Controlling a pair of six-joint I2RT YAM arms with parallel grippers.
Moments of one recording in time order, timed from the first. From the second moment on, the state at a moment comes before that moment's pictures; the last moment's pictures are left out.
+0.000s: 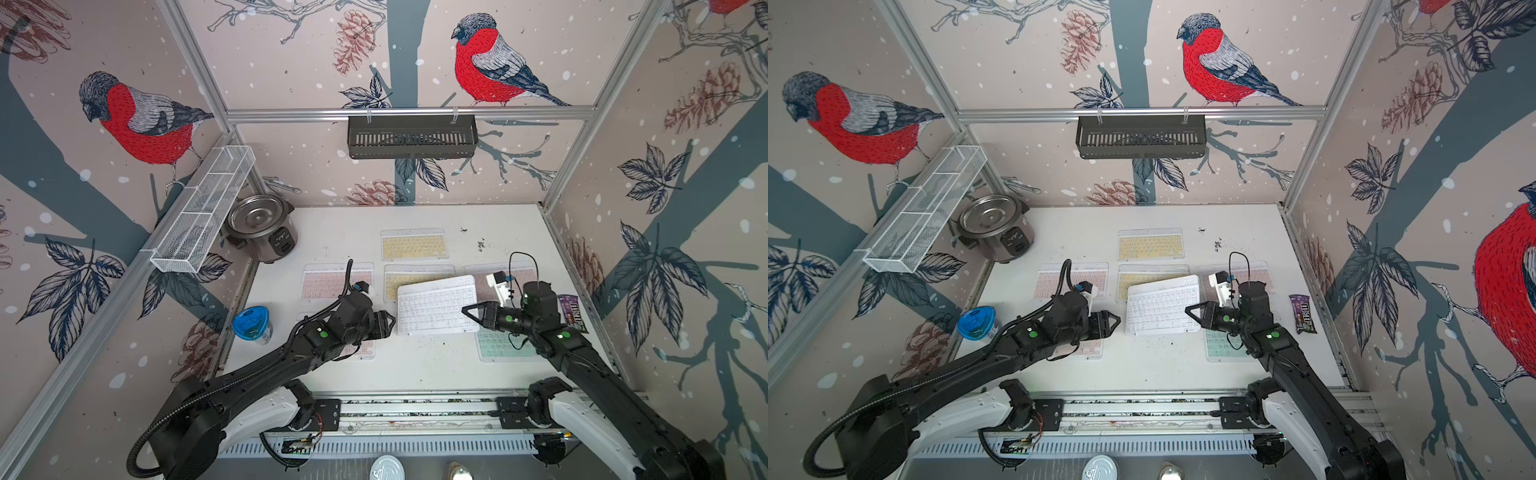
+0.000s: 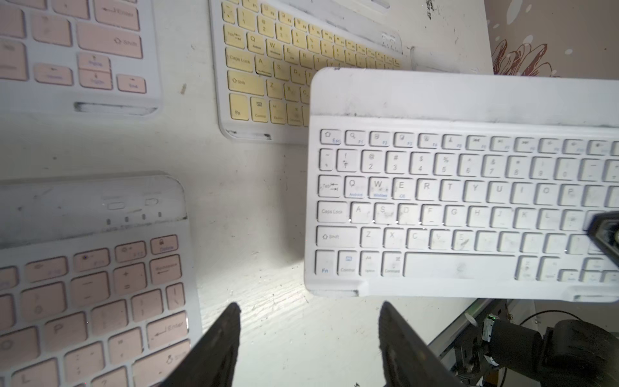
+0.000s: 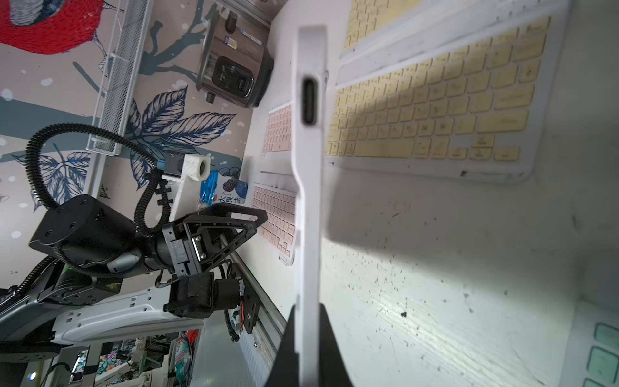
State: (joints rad) left arm -0.76 1.01 0.53 -0.27 0.07 -0.81; right arm 0.27 0.79 0.44 -0.19 -0.79 0.66
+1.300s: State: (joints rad) left arm -0.36 1.15 0.69 -0.21 0.03 -0.65; right arm 0.18 1.93 1.20 0.18 -1.01 0.58
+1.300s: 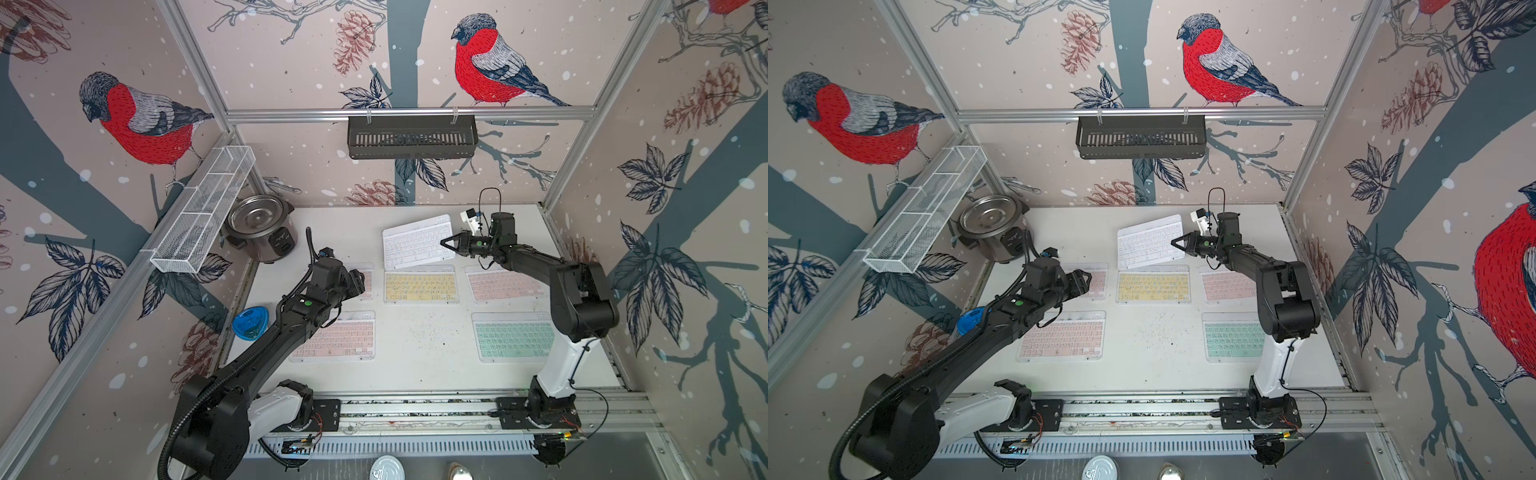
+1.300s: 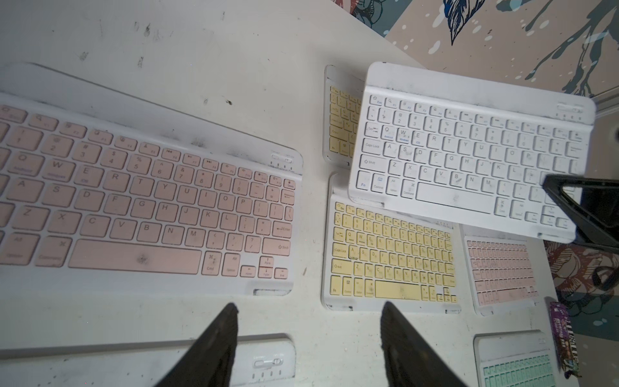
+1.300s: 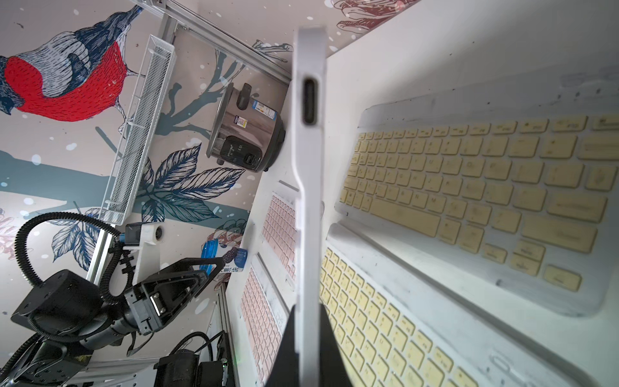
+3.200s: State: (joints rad) left arm -0.35 1.38 0.77 -0.16 0.11 -0.62; right arm 0.14 2.26 1.43 0.43 -0.99 0.88
